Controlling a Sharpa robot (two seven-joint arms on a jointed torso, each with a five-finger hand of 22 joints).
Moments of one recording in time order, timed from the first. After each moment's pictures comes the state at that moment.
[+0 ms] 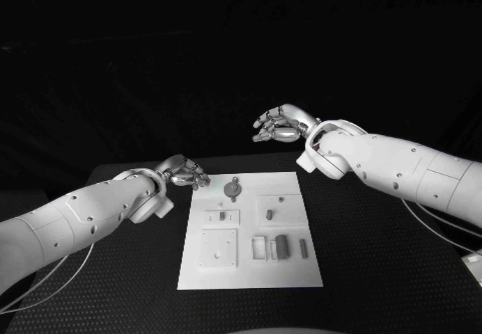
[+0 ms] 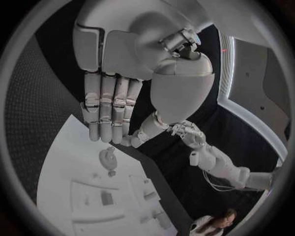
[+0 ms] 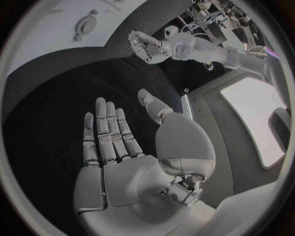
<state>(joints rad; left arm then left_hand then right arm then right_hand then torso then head) 1.19 -0.58 -0.13 1.01 -0.70 -0.14 0.15 1.10 -0.03 0.60 -0.28 0.08 0.99 0.14 0.30 0.50 1.20 0.07 0.15 0.63 0.93 0.04 0.81 0.56 0.01 0.98 -0.06 0.07 1.24 1.28 -0.62 -0.04 1.14 -0.94 -0.29 0.23 1.03 -0.09 0.52 -0.28 0.10 0.73 0.19 0.29 0.40 0.79 0.17 0.68 0.15 0.86 0.12 0.50 0.75 0.18 0.40 0.23 0.35 1.25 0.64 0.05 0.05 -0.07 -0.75</state>
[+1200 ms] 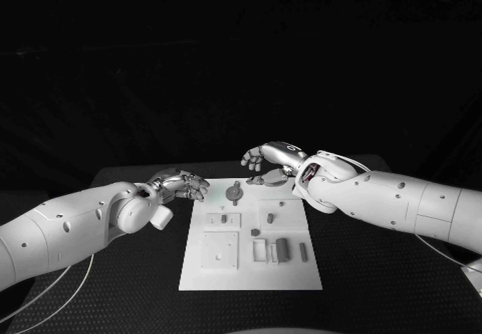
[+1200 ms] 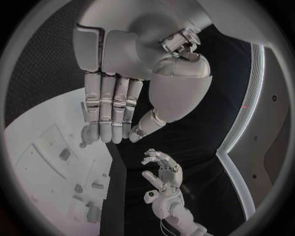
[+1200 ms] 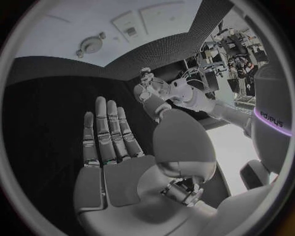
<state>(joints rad) 1.16 -0.69 -0.13 1.15 -0.21 0.00 0.11 1.06 -0.02 0.59 -0.27 0.07 1.01 0.12 0.31 0.51 1.20 0.07 0.13 0.64 0.92 0.05 0.80 0.56 0.01 0.98 -0.05 0.07 1.22 1.22 -0.62 -0.13 1.26 -1.37 -0.44 0.22 1.14 -0.13 0.52 -0.29 0.10 0.76 0.20 0.32 0.40 0.82 0.15 0.68 0.14 0.88 0.12 0.50 0.74 0.18 0.43 0.24 0.33 1.27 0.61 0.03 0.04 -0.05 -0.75</state>
